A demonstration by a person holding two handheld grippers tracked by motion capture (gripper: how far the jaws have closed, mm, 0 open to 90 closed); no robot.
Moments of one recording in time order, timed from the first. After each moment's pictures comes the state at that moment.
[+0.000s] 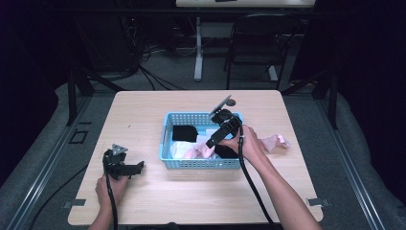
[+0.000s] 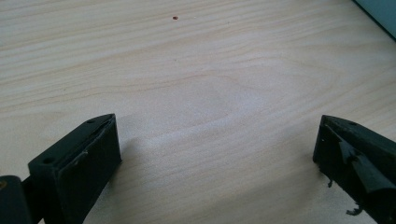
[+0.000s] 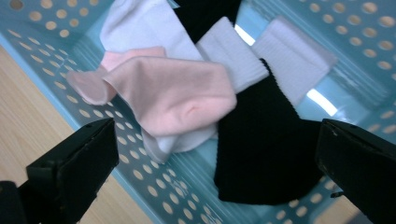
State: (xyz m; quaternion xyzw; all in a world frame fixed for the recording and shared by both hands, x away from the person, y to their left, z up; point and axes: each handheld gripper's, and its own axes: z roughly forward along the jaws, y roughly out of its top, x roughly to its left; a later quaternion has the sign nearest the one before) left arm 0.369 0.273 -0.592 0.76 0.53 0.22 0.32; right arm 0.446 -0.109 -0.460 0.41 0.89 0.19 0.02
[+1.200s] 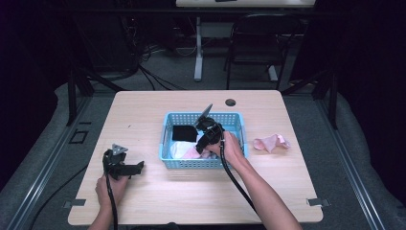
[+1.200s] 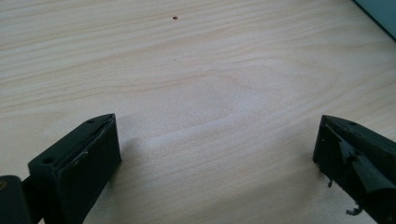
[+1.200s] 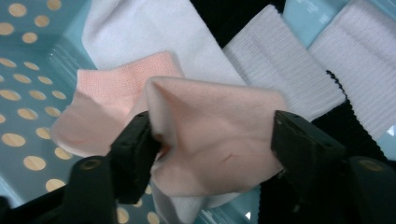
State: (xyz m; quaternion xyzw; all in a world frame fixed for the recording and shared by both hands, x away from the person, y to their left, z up) left arm 0.369 0.273 -0.592 0.76 0.53 0.22 0.32; right arm 0.463 -0.063 -0.511 0.42 0.90 0.14 -0.01
